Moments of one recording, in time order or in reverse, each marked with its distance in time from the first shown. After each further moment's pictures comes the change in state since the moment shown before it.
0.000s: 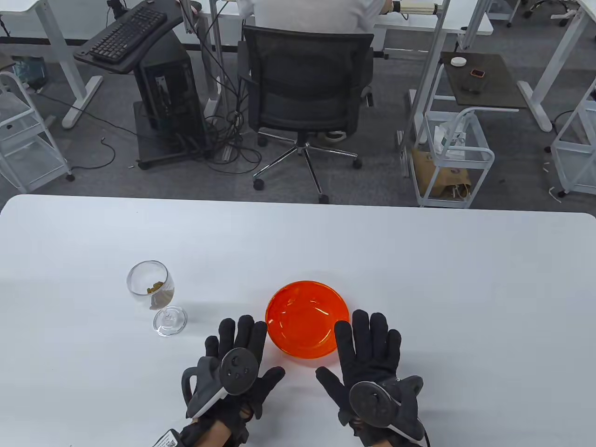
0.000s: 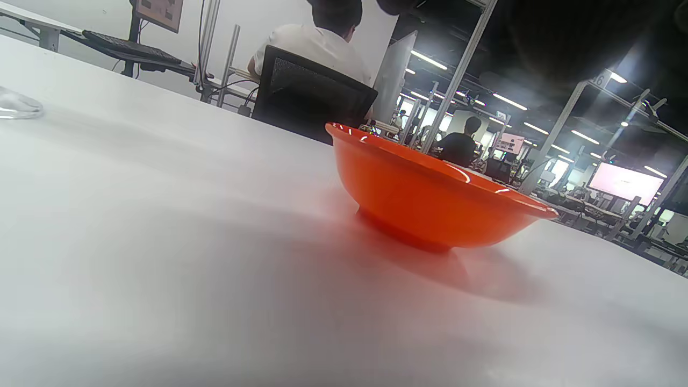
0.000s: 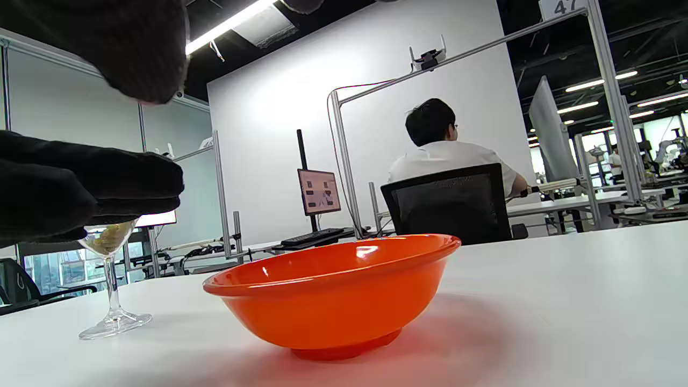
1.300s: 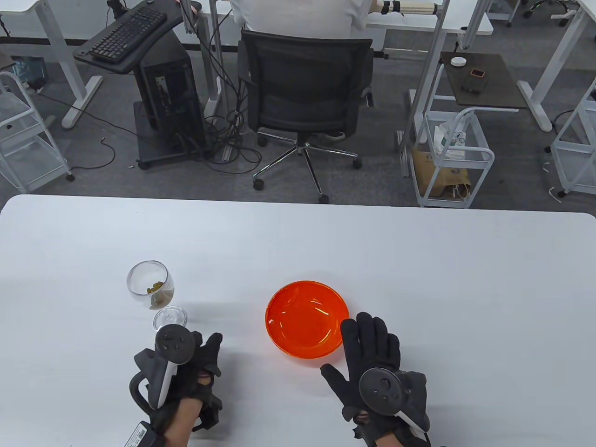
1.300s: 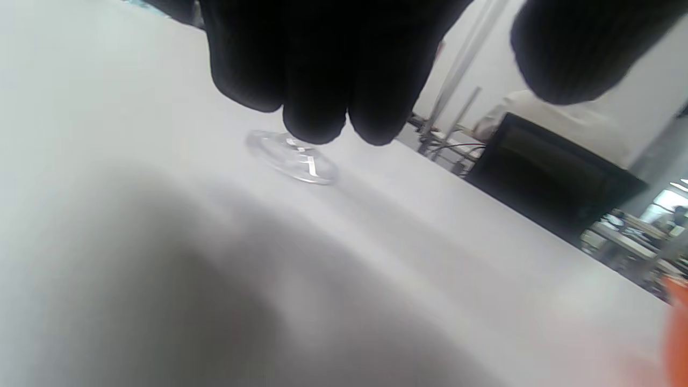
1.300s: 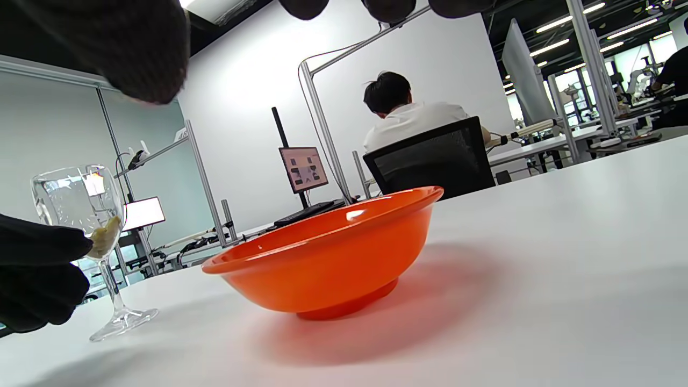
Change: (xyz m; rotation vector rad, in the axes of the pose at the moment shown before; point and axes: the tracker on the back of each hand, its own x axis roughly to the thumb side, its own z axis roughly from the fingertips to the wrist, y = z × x) left_hand -0.111 0.027 -0.002 0.118 0.709 0.191; right_hand -0.017 0.009 -0.004 0.099 0.088 -0.116
